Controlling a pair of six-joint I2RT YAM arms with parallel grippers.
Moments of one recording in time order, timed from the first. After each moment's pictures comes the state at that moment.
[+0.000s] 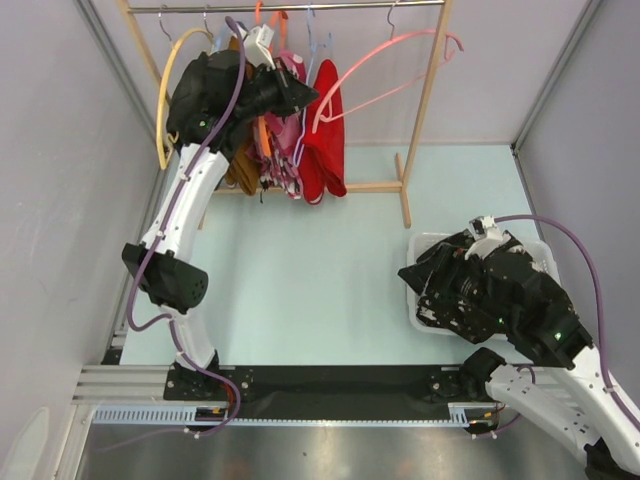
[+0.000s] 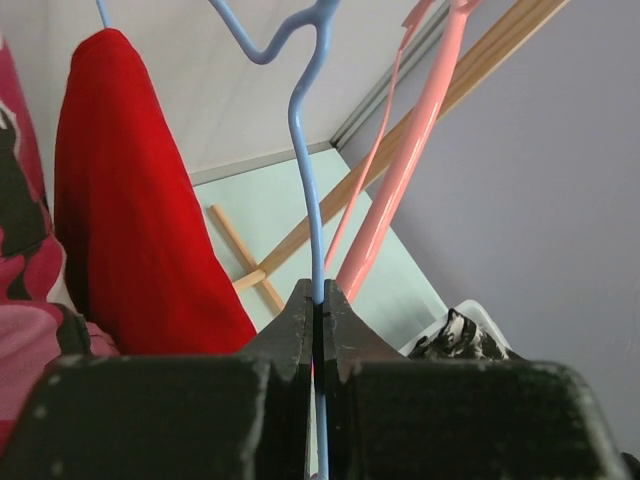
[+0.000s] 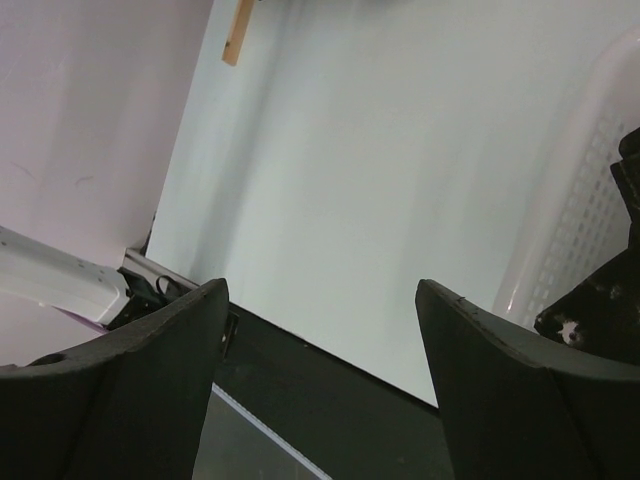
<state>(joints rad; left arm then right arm) -0.33 1.87 2.18 -0.41 0.45 -0.50 0.67 0.55 0.90 -0.70 0.01 0.73</state>
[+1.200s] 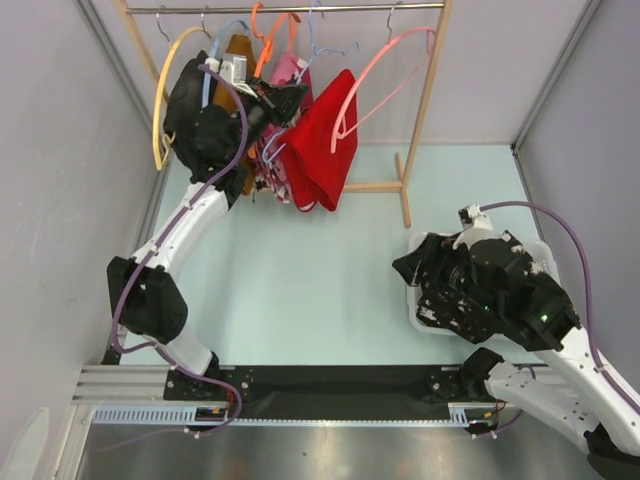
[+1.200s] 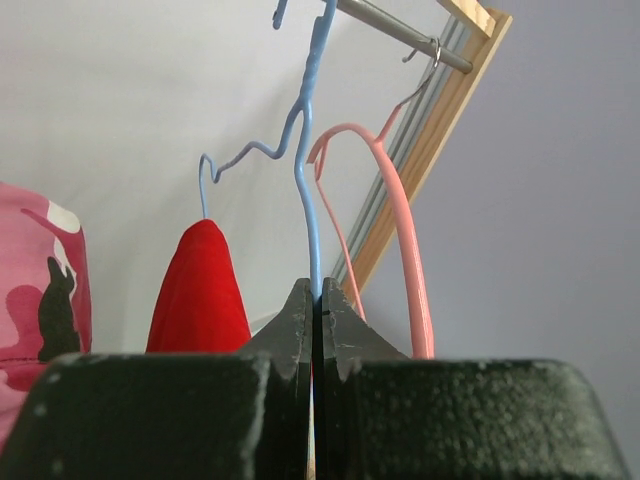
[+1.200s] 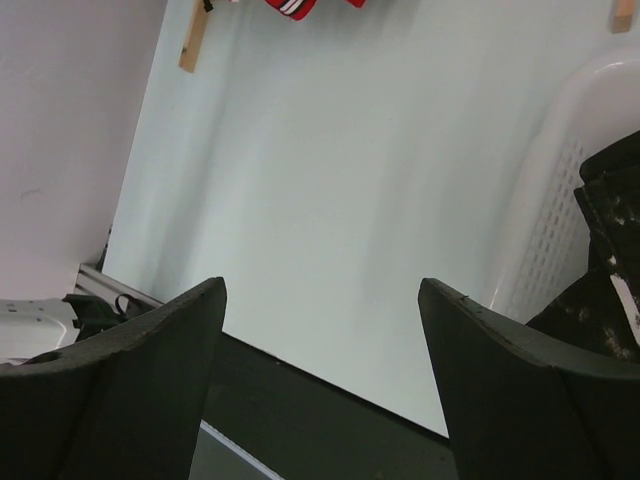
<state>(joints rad) -0.33 1.62 1.52 0.51 0.38 -0.54 0.72 0.67 0.94 -0.69 0.12 0.69</state>
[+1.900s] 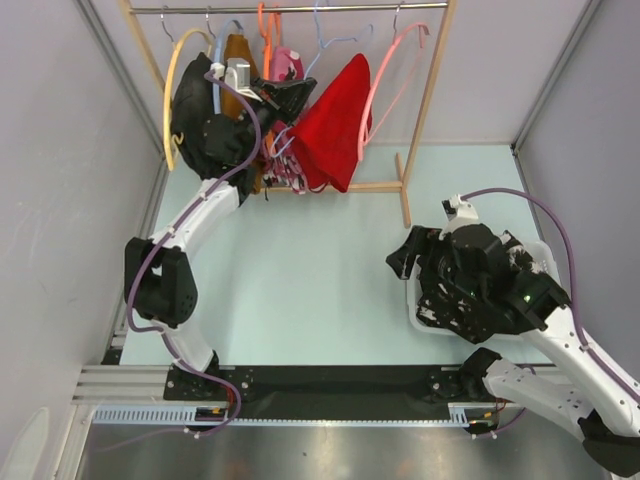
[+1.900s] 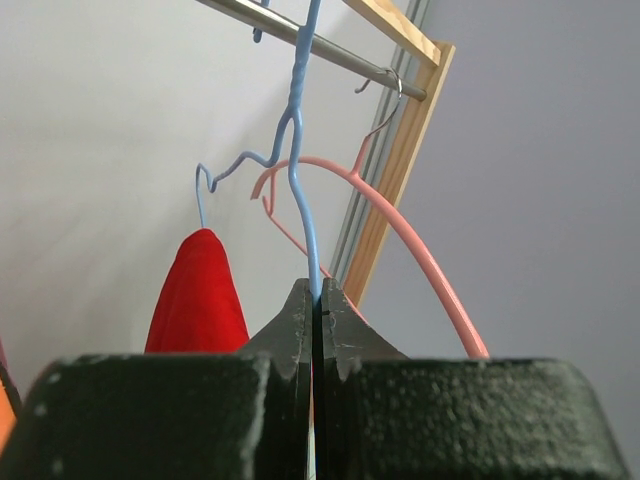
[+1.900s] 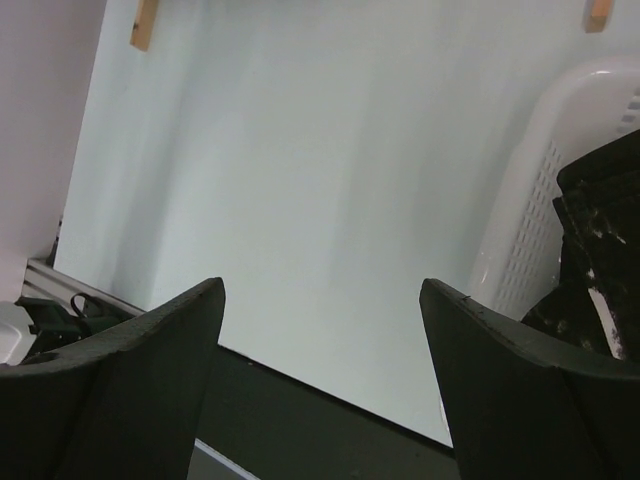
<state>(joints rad) -0.33 1.74 1.52 0.83 0.44 -0.58 0.72 0.79 1.01 -0.72 0.14 0.64</state>
